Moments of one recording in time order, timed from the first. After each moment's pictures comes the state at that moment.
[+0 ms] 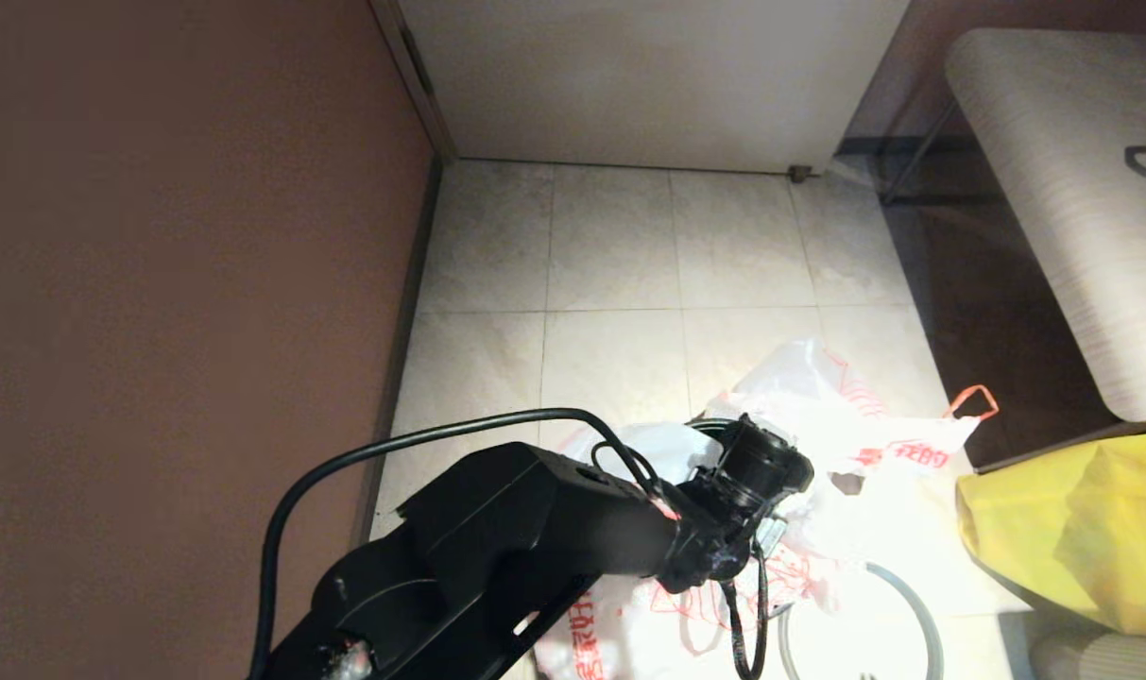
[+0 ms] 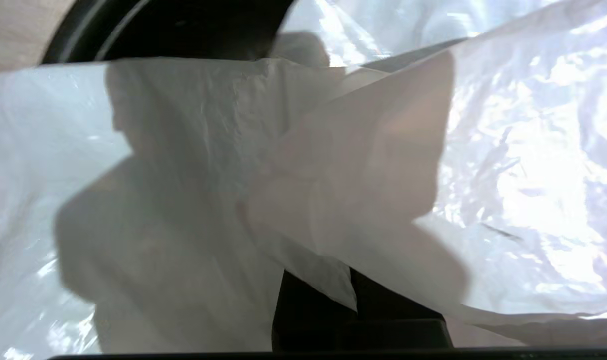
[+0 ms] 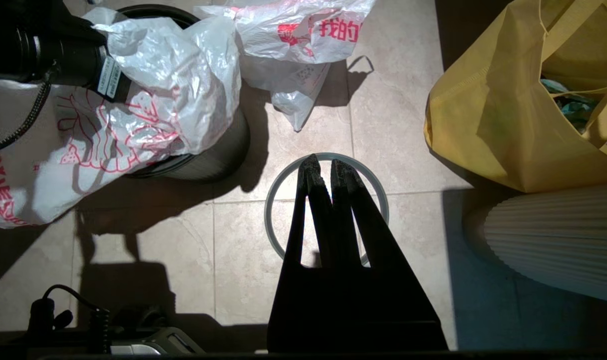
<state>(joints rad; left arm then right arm) -0.96 2.58 -1.82 -0.11 0.40 0.04 0.01 0.00 -0.07 0.18 -0.03 0.05</state>
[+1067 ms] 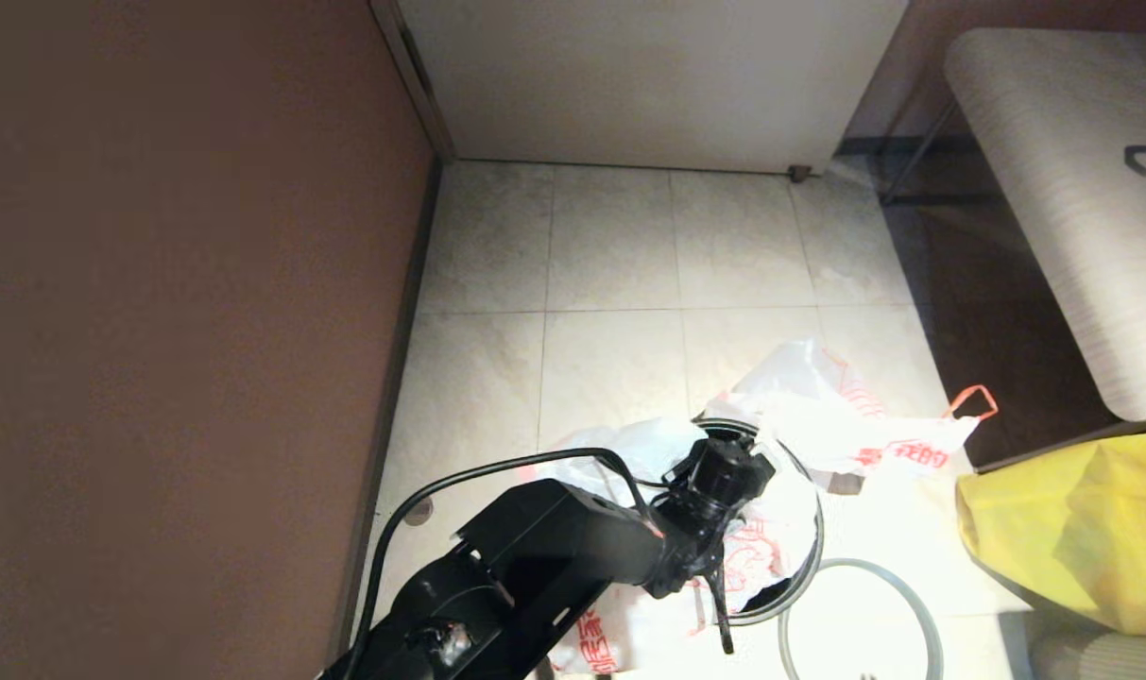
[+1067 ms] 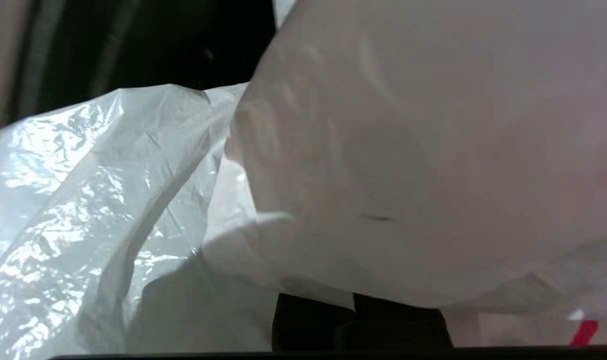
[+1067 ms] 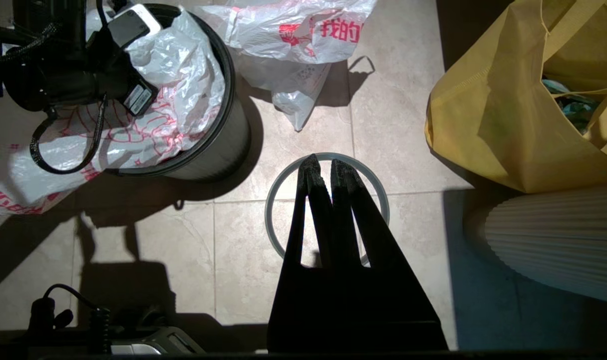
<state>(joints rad) -0.87 2.80 -1.96 -0.35 0.50 0.53 0.01 0.00 -0.07 0.18 -0.03 0.05</state>
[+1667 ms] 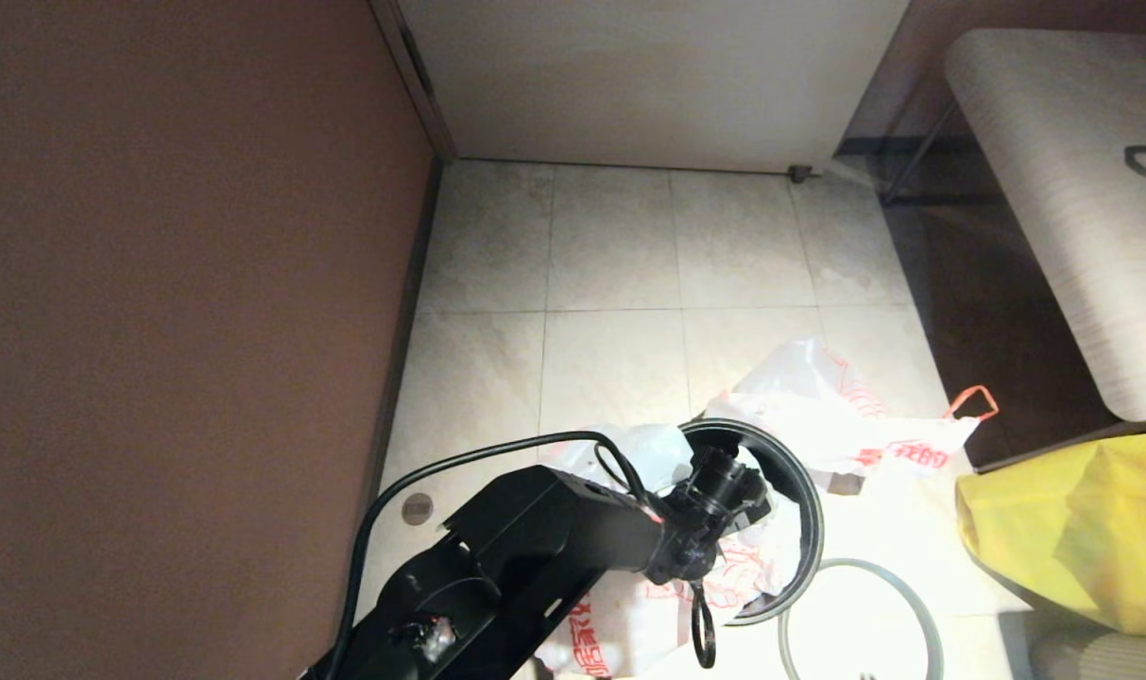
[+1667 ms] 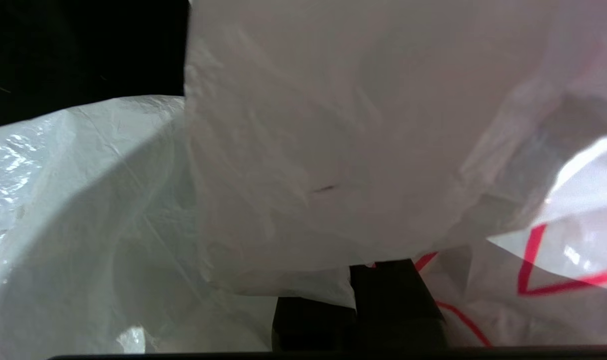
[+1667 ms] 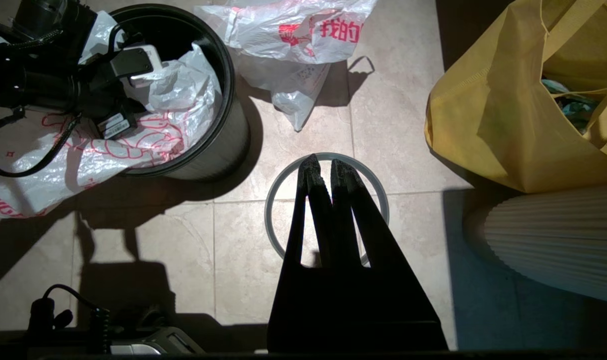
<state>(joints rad) -0.87 2.75 -1.96 0.01 0.43 0.64 0.01 0.00 -0.07 0.18 -0.03 0.05</state>
